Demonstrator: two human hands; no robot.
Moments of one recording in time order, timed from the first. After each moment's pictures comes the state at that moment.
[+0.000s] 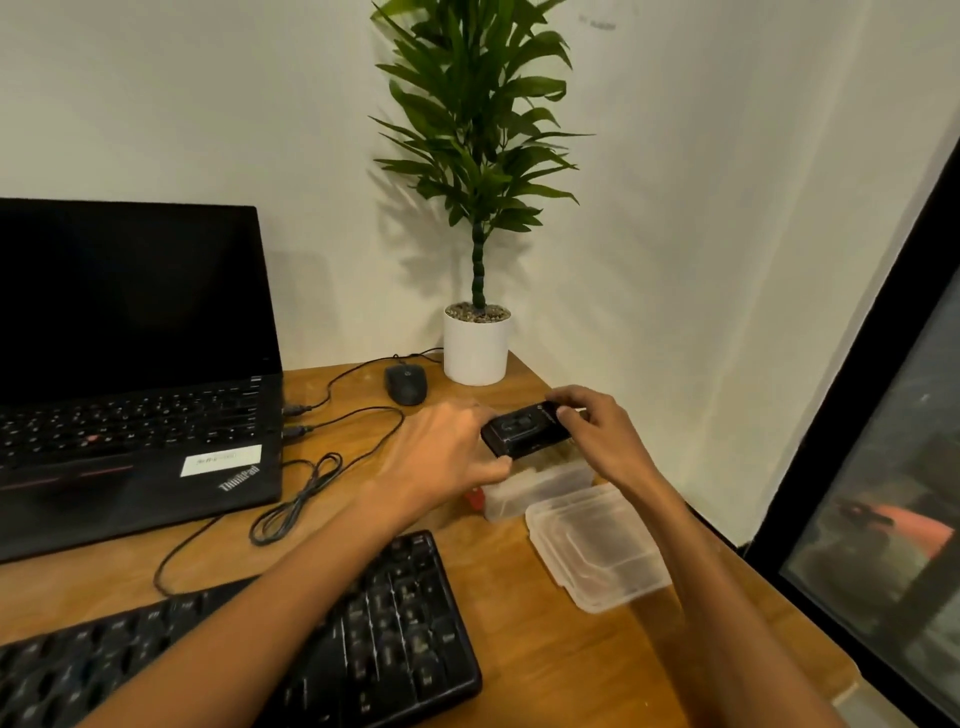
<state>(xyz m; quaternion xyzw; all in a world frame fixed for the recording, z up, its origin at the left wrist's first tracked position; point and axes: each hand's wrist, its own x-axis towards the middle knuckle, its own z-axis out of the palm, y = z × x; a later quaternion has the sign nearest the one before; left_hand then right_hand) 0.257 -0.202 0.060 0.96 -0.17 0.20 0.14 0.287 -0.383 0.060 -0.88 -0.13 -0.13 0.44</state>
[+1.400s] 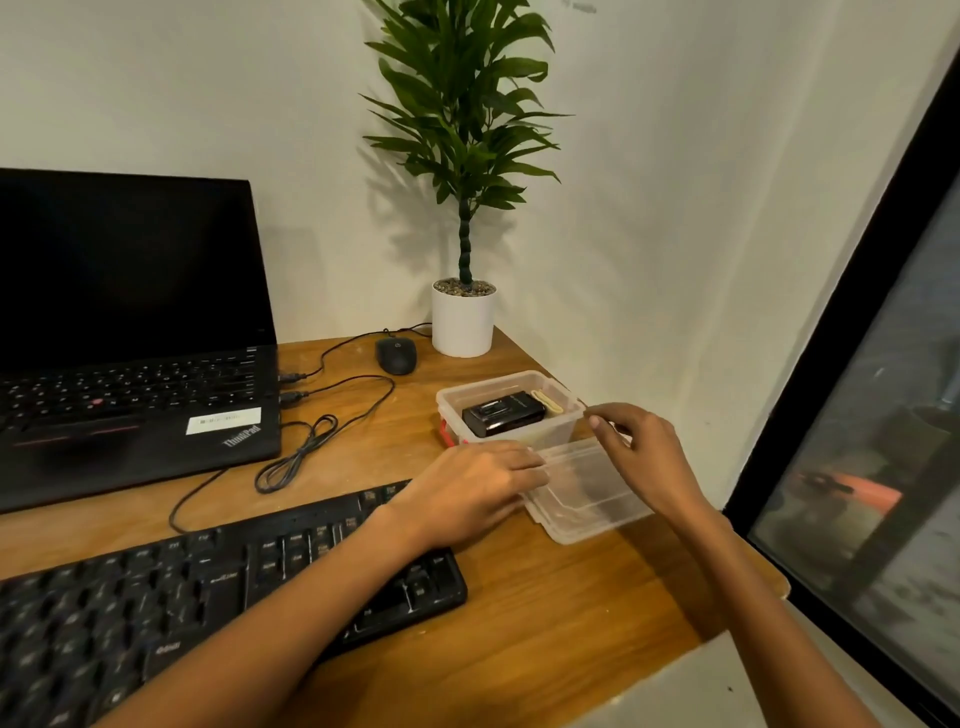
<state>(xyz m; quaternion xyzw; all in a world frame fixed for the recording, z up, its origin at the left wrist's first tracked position) 0.206 -0.225 0.020 0.86 -0.45 0.23 0.06 0.231 -0.440 0.028 -0.91 -0.13 -0.23 0.32</state>
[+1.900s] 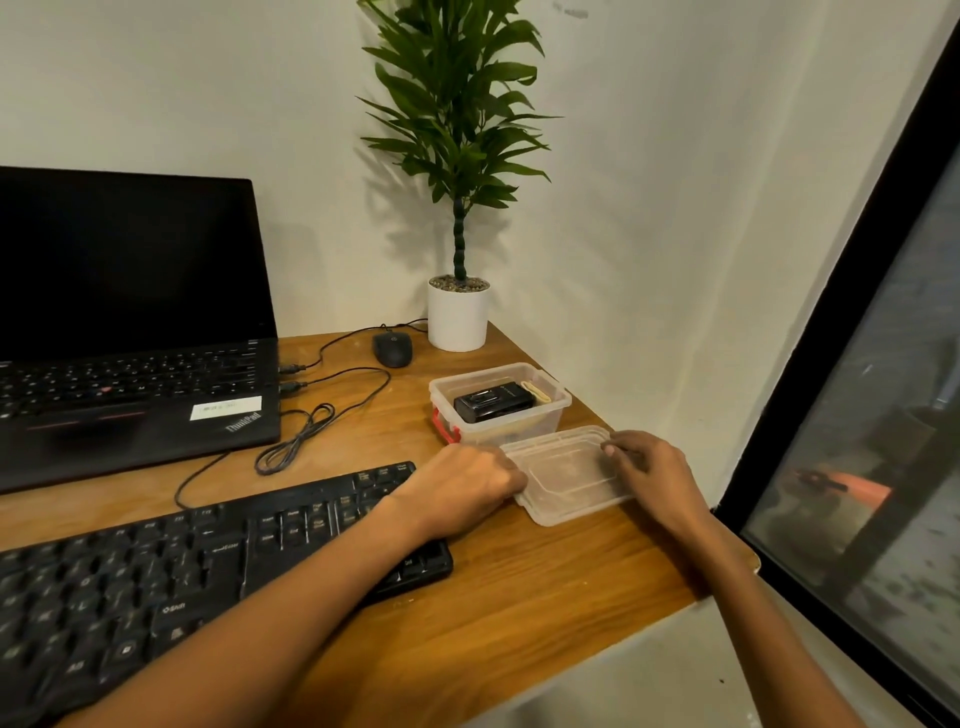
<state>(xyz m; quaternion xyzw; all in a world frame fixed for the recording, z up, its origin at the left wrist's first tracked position) 0.200 -0.235 0.010 0.88 -0.43 0.21 0.01 0.214 -0.474 0.000 -0.92 -0.08 -0.16 0.35</state>
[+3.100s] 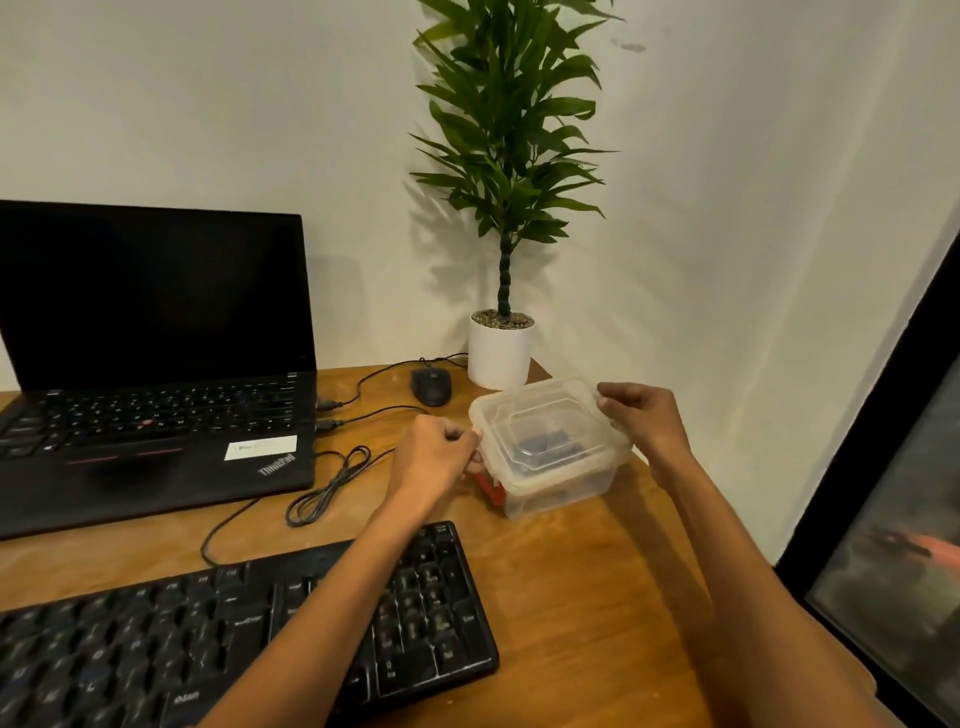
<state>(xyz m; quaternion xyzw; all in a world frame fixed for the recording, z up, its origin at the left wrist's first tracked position) 0.238 -0.192 0.047 0.82 0.07 0.14 0.55 0.312 -0.406 0.059 -0.80 -0.03 -0.15 0.58</state>
